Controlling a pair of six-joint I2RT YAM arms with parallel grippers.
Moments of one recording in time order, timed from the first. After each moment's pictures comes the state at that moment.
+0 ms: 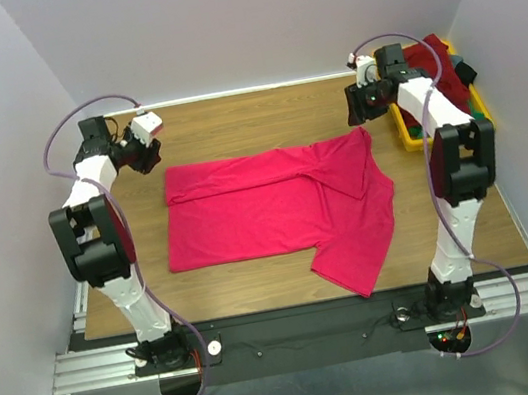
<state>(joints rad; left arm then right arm) 0.18 1.84 1.41 -0.37 0.65 0.93 0.03 1.99 1.73 -0.64 -0.38 -0.21</state>
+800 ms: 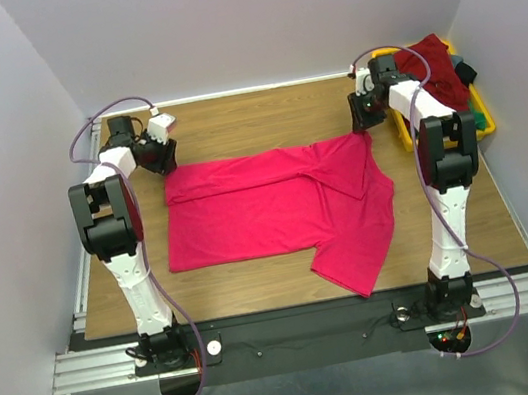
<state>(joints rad) 0.10 2.14 1.59 -0.37 0.50 0.61 0.01 2.26 1.90 -0.66 -0.27 -0.15</state>
